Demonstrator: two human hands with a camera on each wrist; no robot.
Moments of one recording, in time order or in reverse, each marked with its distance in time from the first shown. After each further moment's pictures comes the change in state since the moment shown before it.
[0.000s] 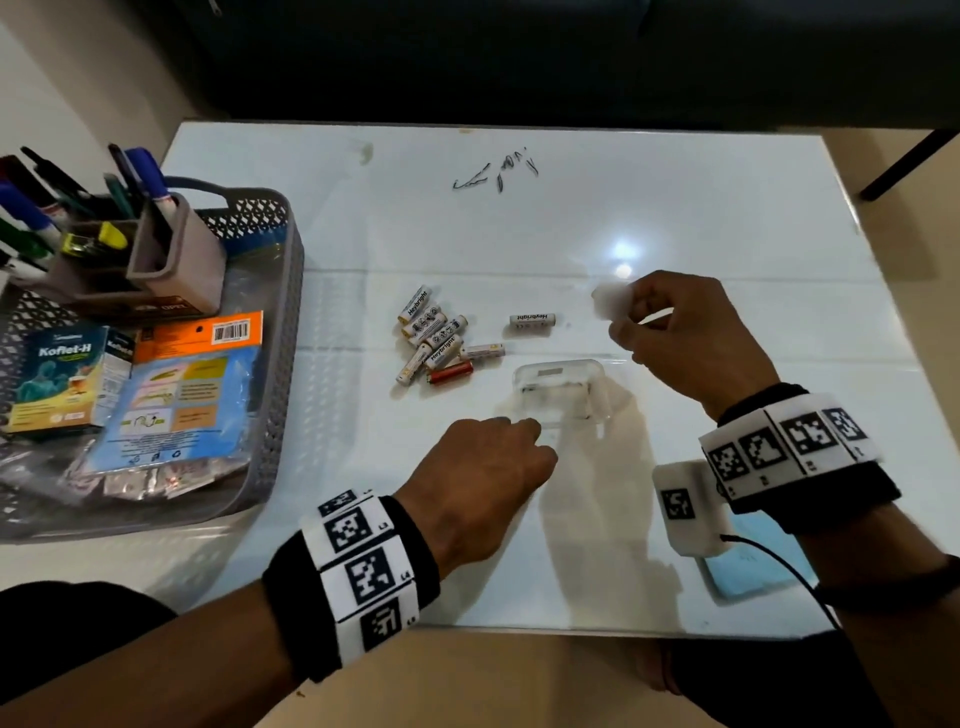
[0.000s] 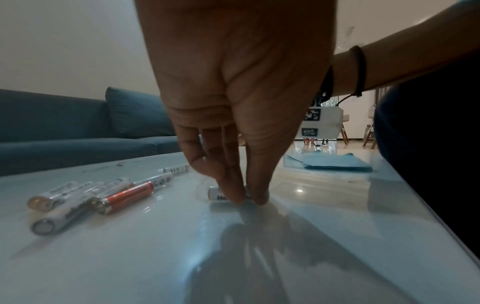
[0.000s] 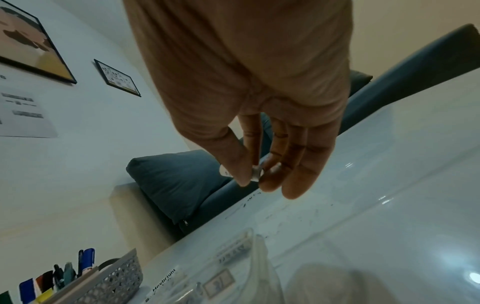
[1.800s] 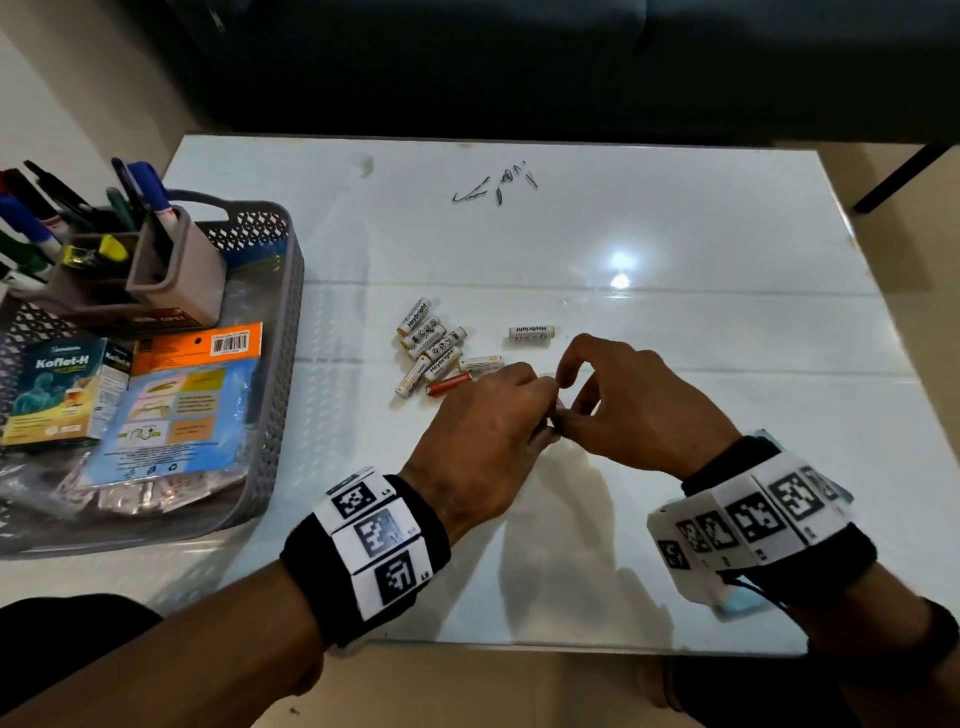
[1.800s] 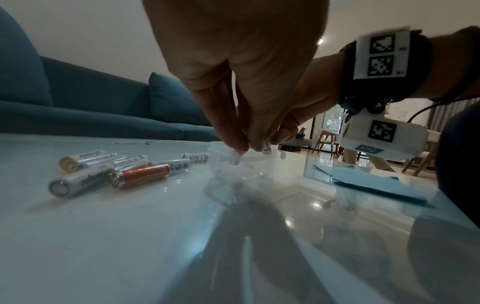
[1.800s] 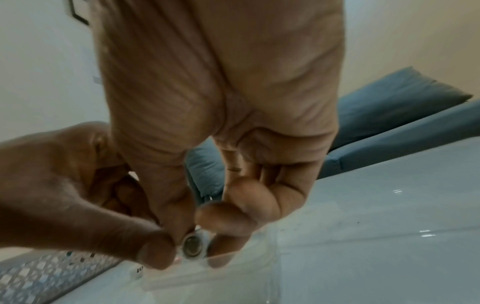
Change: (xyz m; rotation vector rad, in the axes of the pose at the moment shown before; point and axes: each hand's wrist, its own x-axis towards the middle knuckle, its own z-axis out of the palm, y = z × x) left_hand 0.031 -0.012 0.006 -0.452 0.562 -0.046; right_hand -0.035 -0.013 0.027 -0.373 -0.324 -0.085
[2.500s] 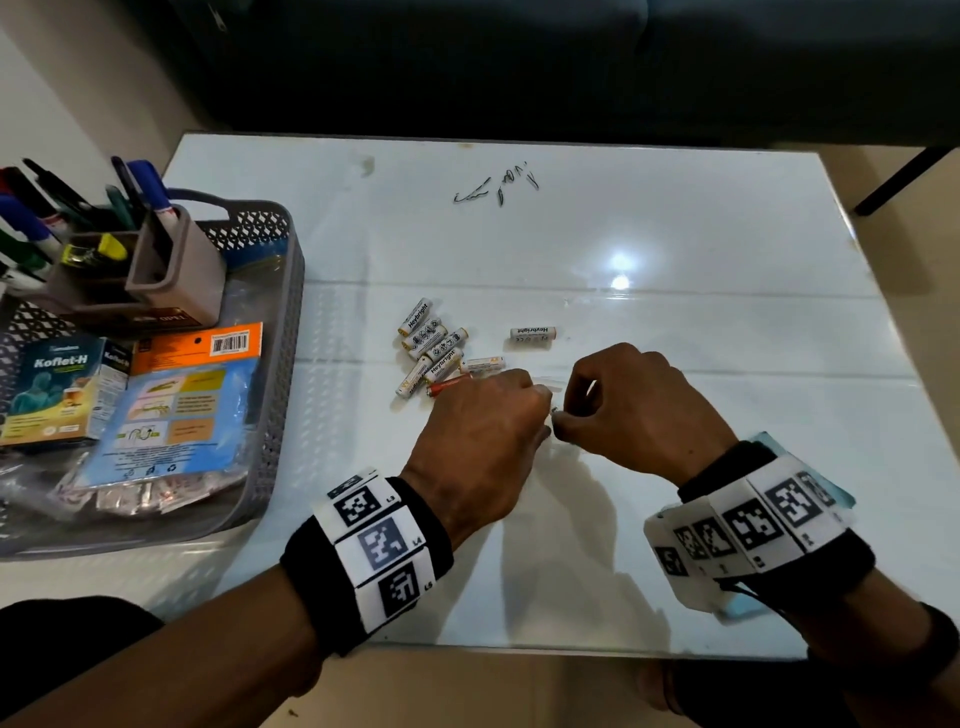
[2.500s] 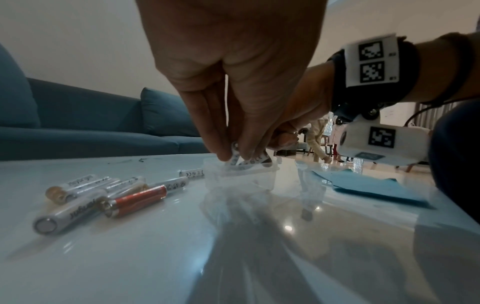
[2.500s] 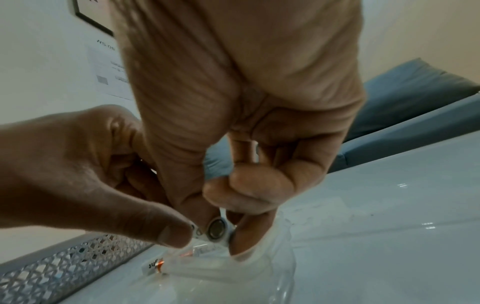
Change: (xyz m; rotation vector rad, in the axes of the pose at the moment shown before) left_hand -0.001 0.008 -0.010 0.266 -0.060 -0.037; right_hand -0.001 -0.006 0.001 -0.075 0.054 0.093
